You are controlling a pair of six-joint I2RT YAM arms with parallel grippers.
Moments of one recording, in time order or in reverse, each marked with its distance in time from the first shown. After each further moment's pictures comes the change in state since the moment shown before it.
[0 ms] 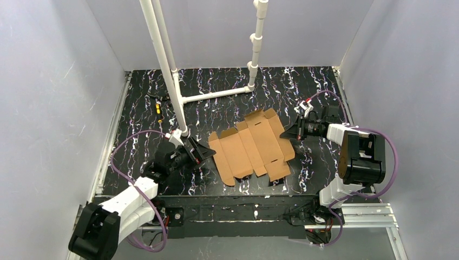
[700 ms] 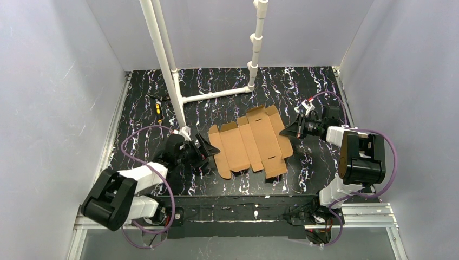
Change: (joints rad) left arm -0.013 0.318 0.087 0.063 -0.010 0.013; right arm 0.000 -0.001 -0.039 0.183 0.032 0.203
